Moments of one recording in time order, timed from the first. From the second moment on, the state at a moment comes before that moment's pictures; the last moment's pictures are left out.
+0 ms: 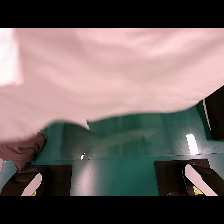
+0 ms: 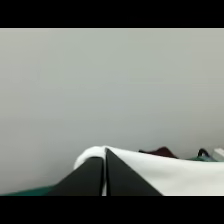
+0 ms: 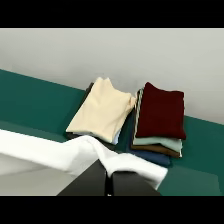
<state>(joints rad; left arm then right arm) 0.01 -0.74 2.01 1.13 -1.05 -1.49 -0.30 -0.90 2.05 -1.16 1.40 1.31</state>
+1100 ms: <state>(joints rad) 0.03 -1.61 1.62 1.09 -1.14 -1.41 -0.18 -1.66 1.77 -1.18 1.35 1.32</state>
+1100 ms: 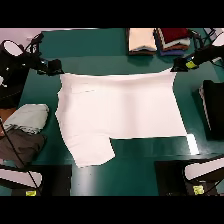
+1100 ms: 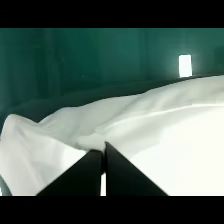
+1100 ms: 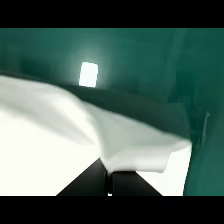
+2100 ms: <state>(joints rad) -0.04 -1.57 1.35 1.16 -1.28 -1.43 -0.26 -1.44 1.34 -1.21 1.30 1.29</state>
